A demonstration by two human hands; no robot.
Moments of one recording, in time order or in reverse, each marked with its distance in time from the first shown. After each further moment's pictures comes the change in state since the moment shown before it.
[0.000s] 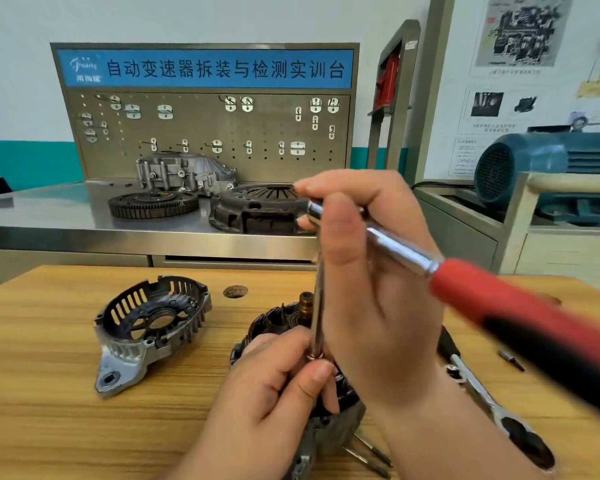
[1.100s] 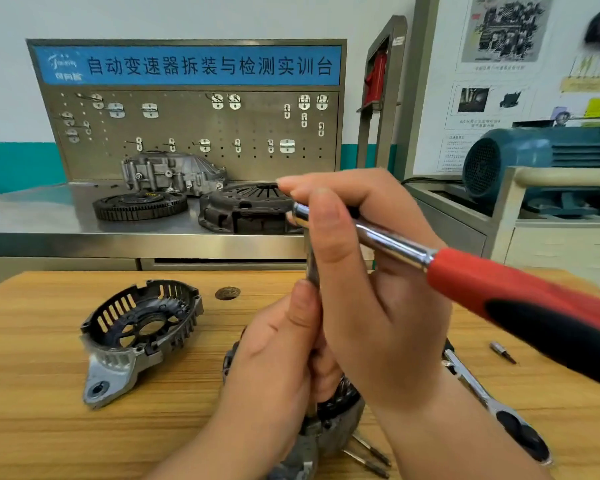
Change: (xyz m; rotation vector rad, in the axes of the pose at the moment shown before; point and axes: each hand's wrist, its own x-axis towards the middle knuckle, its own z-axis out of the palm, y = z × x) left_hand 0.033 0.015 0.017 -0.856 0.000 -0.221; right_hand -0.001 0.006 0.005 -0.346 -0.144 -0.079
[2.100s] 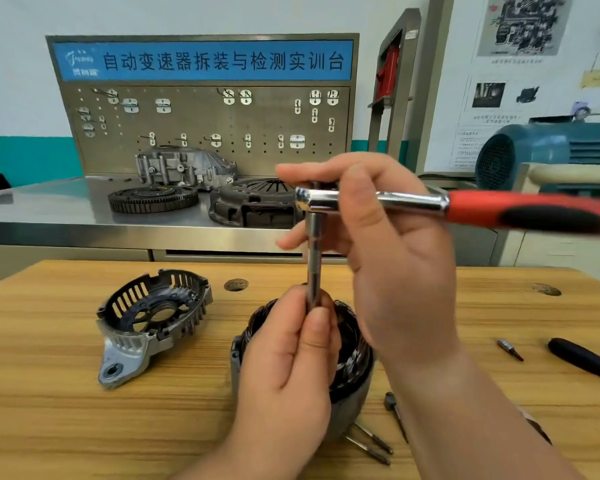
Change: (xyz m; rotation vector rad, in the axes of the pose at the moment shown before) left_hand -0.018 -0.017 -0.001 0.425 0.101 0.322; right_hand -0.002 -0.003 -0.015 0.483 -0.004 0.104
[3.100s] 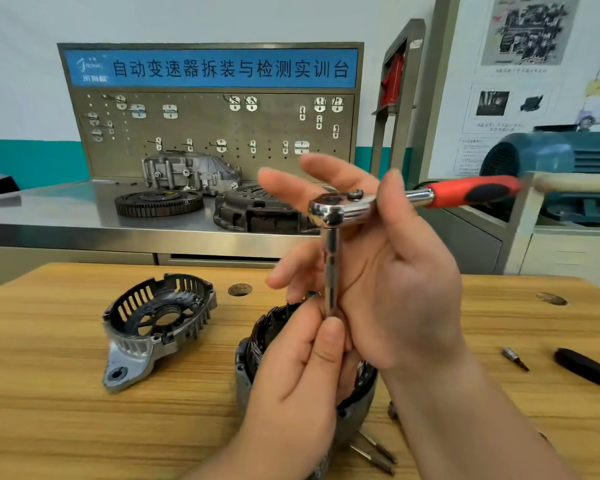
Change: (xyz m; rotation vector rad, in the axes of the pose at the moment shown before) left_hand 0.002 0.006 0.005 -0.175 -0.074 -0.063; right_hand -0.005 -0.004 0.010 0.544 -0.171 0.189
